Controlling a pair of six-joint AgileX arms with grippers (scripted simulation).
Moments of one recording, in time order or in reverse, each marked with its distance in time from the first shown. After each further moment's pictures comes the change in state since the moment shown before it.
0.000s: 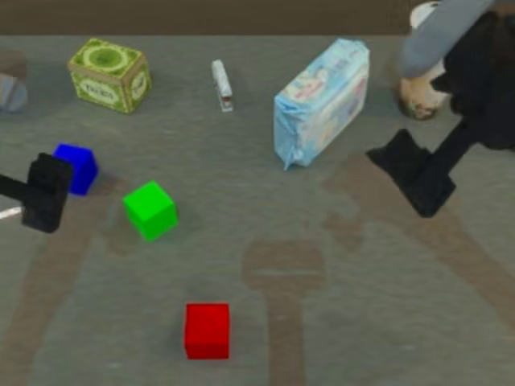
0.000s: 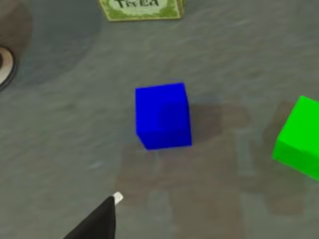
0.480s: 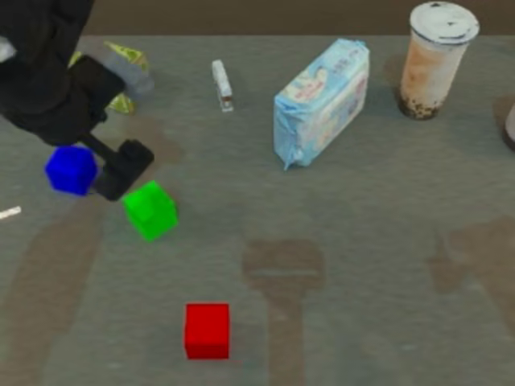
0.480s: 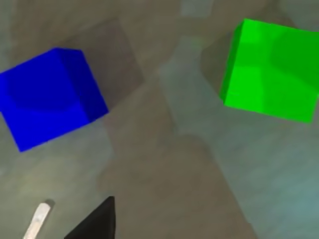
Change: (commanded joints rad) left arm -0.115 0.755 0.573 -0.407 0.002 0.190; right arm -0.365 -0.817 -0.778 0.439 0.020 0.204
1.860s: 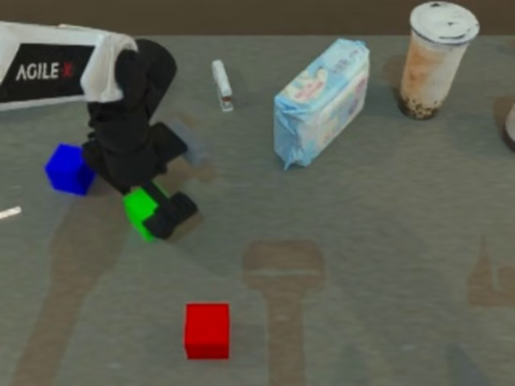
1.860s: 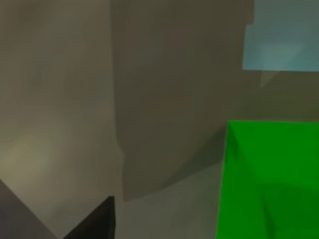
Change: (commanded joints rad) left arm -0.061 0.487 0.177 0.048 -0.002 0.107; right arm -0.184 -0.447 -0.415 0.257 0.045 0.093
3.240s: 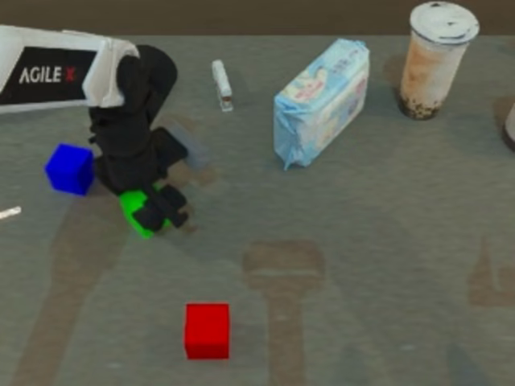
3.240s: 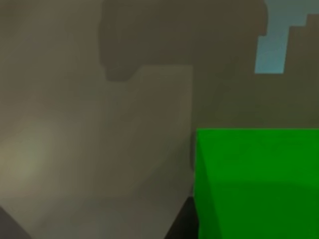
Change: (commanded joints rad) left arm 0.000 0.009 -0.013 0.018 0.000 0.000; right arm 0.000 0.000 0.000 0.000 0.000 0.000
